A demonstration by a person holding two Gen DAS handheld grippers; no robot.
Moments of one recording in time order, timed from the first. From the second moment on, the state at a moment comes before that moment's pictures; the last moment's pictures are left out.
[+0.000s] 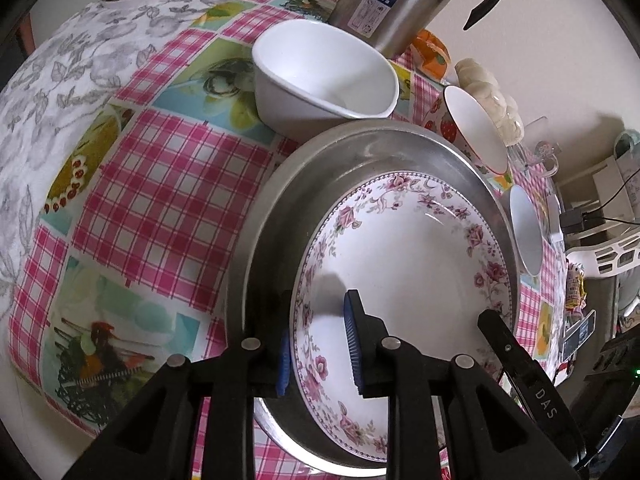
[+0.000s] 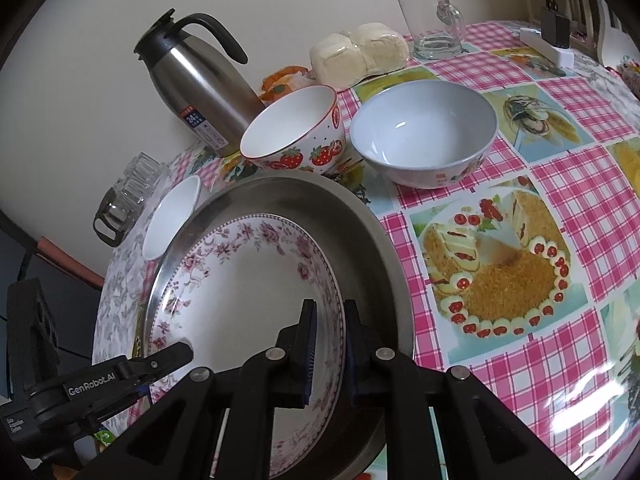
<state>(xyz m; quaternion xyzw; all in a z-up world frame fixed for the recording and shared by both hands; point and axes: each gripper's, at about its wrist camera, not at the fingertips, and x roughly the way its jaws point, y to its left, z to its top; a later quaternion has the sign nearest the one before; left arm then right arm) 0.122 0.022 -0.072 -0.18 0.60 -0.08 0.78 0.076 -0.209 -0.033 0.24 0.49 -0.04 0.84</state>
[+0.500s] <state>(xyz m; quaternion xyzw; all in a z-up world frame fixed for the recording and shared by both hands) 0.119 0.022 -0.072 -0.18 0.60 -0.08 0.78 0.076 -0.208 -0.033 0.23 0.50 -0.05 0.83</state>
